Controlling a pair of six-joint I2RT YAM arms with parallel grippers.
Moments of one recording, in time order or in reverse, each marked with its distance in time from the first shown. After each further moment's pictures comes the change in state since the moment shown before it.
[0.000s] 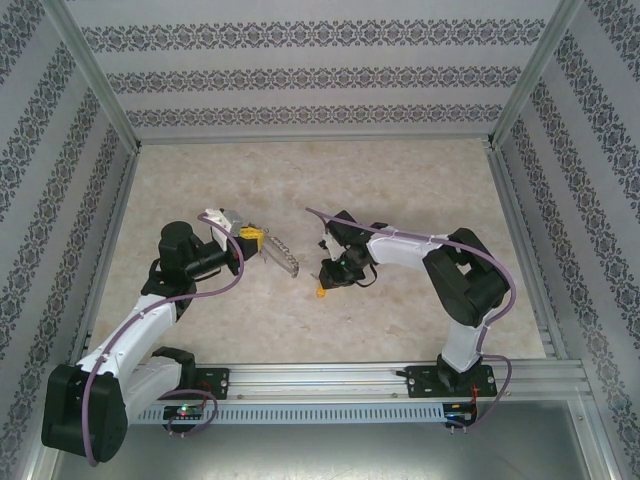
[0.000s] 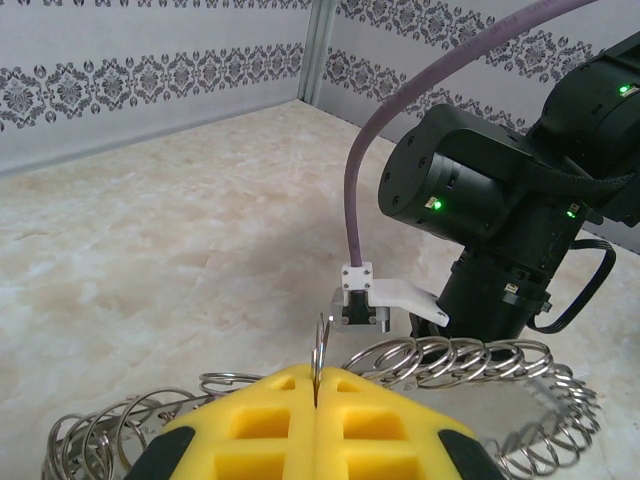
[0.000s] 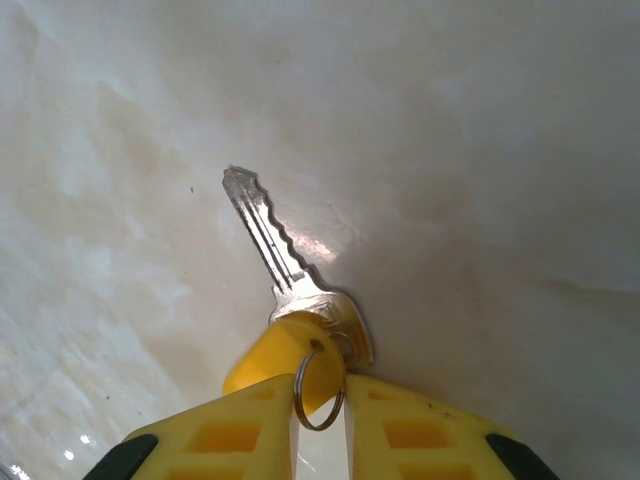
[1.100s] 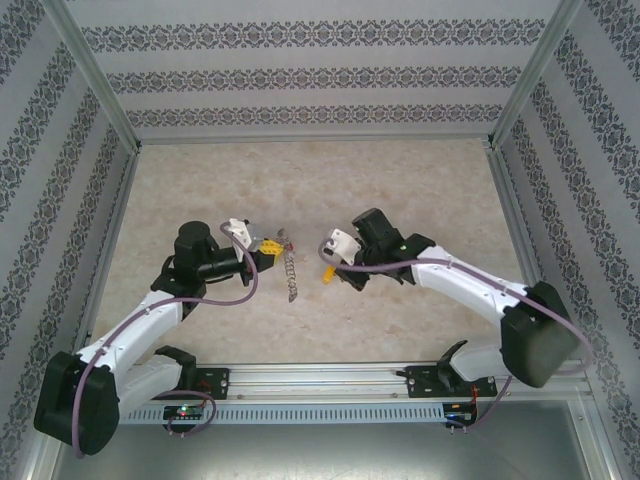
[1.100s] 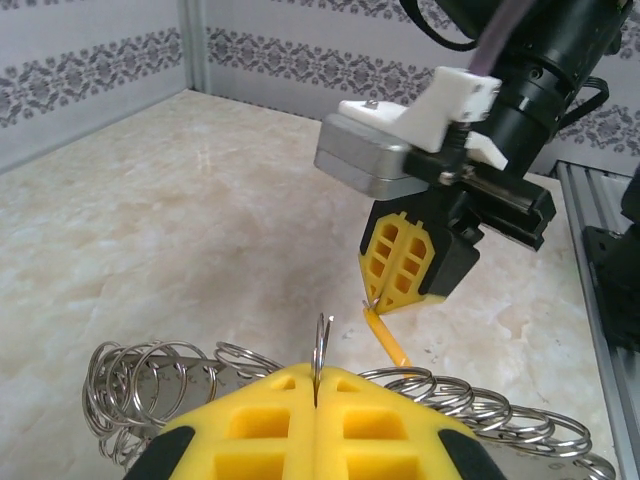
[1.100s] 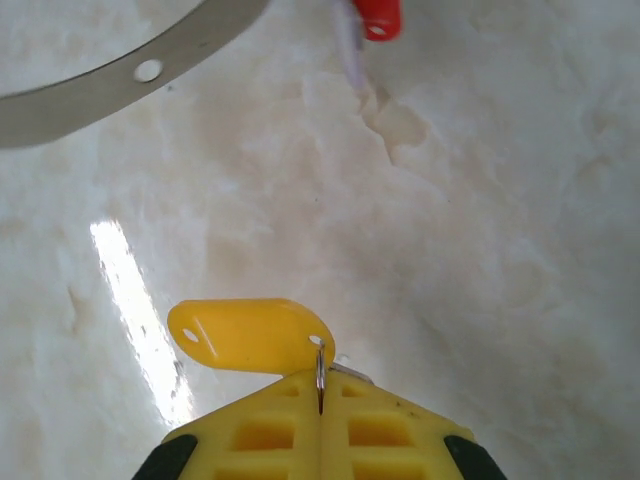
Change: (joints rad) left arm -0.146 0.043 0.029 -0.044 0.082 0.185; right arm 0.009 -0.476 -0.182 0.050 0.120 -0.776
